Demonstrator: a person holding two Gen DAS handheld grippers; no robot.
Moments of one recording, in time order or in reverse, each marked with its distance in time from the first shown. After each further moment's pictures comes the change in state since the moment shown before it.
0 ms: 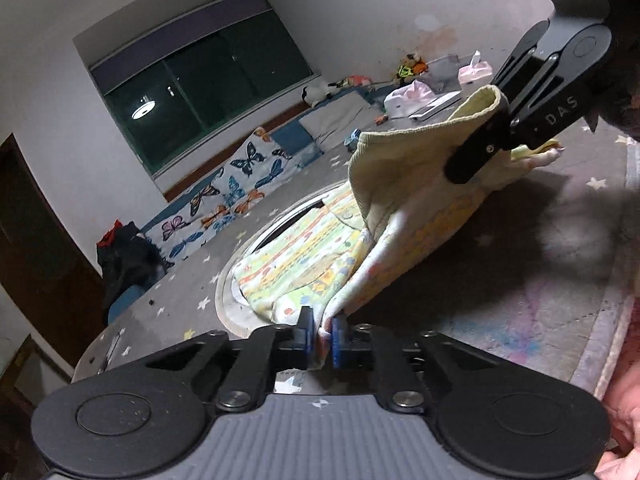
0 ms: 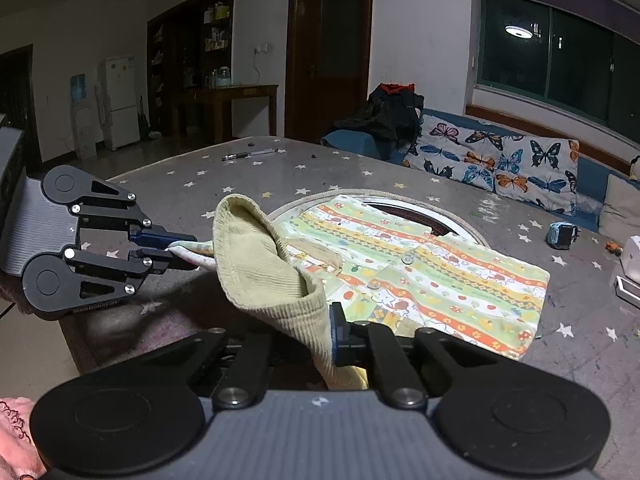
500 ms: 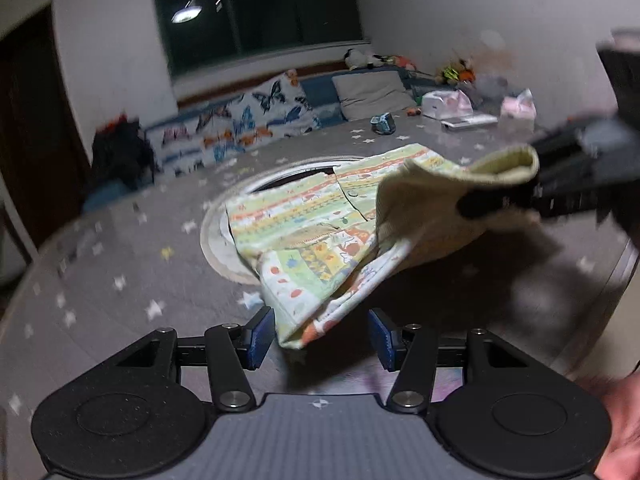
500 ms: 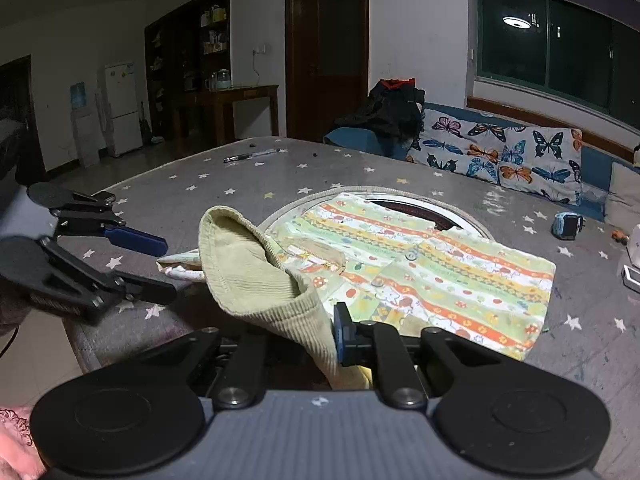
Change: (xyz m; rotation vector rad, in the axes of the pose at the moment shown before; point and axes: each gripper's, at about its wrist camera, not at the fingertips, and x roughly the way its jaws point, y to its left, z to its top) left arm -0.003 0.023 0.015 -0.325 0.150 -0.055; right arm 0.007 -0.010 0.003 0.037 0.010 0.030
